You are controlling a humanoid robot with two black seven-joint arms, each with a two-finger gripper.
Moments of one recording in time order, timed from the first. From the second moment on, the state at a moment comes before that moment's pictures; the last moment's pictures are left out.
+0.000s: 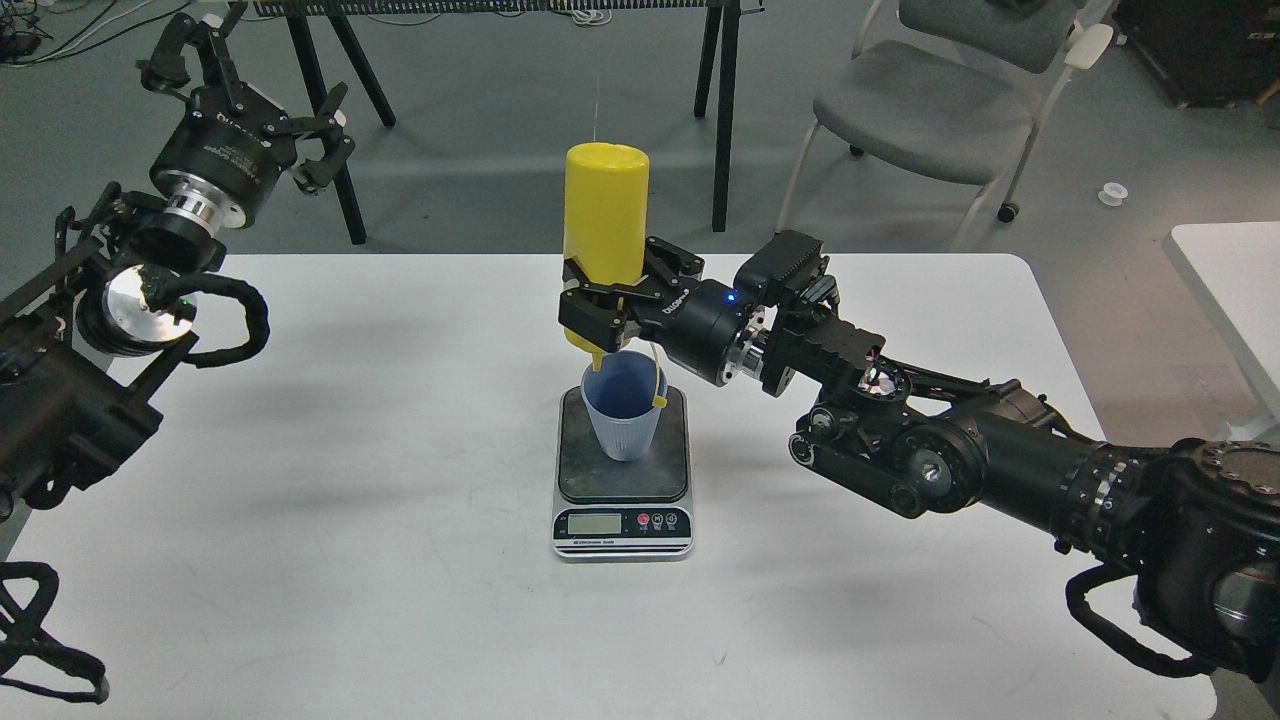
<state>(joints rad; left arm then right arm) -0.84 0.45 -0.74 -0.73 -0.16 -0.40 -0.29 0.97 -0.04 0.17 0.81 -1.60 -0.39 0.37</state>
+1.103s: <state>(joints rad) -0.85 0.43 -0.75 -0.73 -0.16 -0.39 -0.29 0.80 -0.52 0.42 1.33 -0.65 -0.33 0.39</state>
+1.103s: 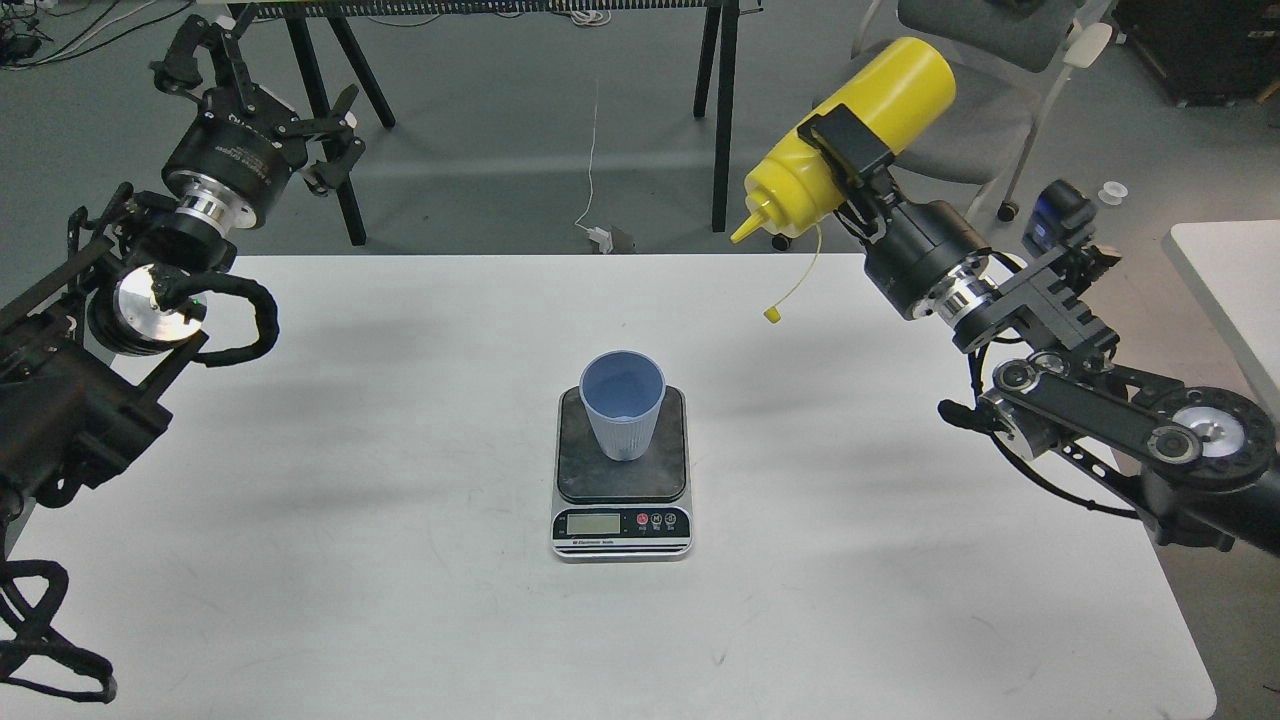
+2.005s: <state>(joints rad) -0.81 0.42 -0.79 -0.73 -0.16 -0.39 -0.29 0.23 -0.24 0.86 1.09 0.31 0.49 0.31</state>
